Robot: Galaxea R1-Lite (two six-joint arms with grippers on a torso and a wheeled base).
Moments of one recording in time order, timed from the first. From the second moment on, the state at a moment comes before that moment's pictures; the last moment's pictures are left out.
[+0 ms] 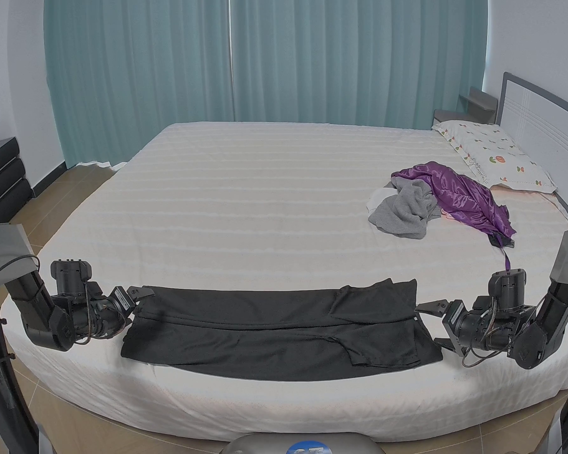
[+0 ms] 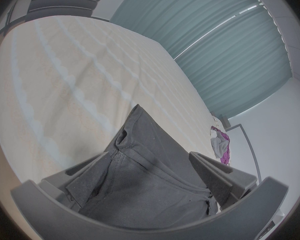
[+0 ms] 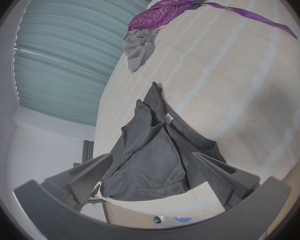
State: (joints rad) left arm 0.12 2.17 -0.59 -0.93 -0.36 -0.71; right arm 0.14 2.09 -0.36 -1.08 0.30 0.96
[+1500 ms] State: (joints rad) left arm 0.17 2.29 -0.60 -0.99 -0.33 -0.64; right arm 0.16 2.19 -0.42 -1.11 0.30 0.90
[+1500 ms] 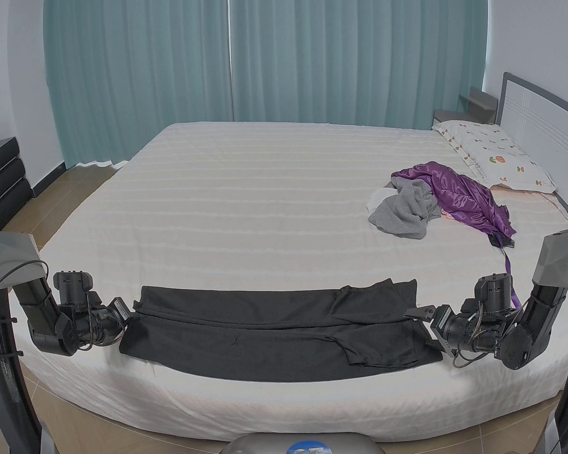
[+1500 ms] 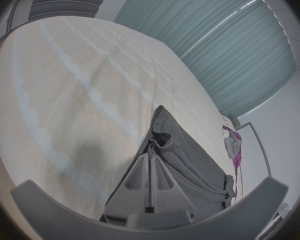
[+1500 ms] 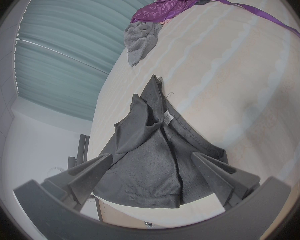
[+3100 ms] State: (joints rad) left arm 0.13 2.17 -0.93 -0.55 -0.36 -0.58; right arm 0.11 2.19 -0.38 -1.16 0.34 0.99
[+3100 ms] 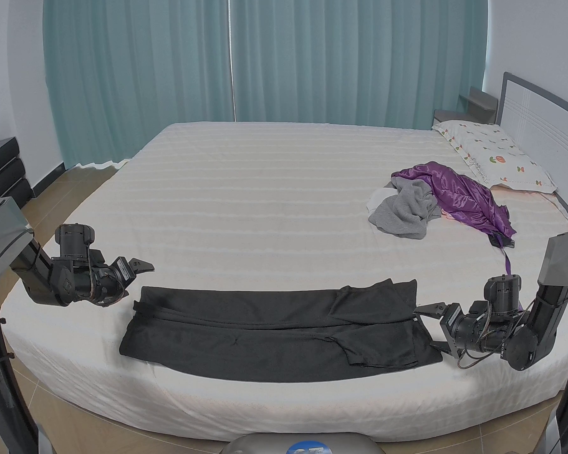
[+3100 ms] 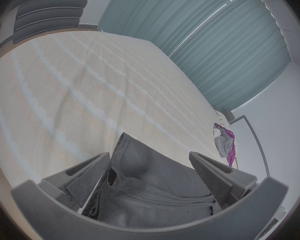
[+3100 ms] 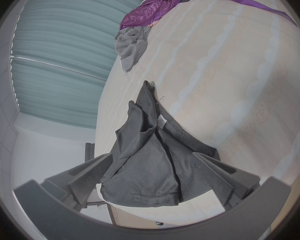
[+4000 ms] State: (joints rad) left arm 0.09 2.23 -0.92 -0.56 -0.28 -0.53; right arm 0.11 2.20 -0.38 -1.16 0.34 0.99
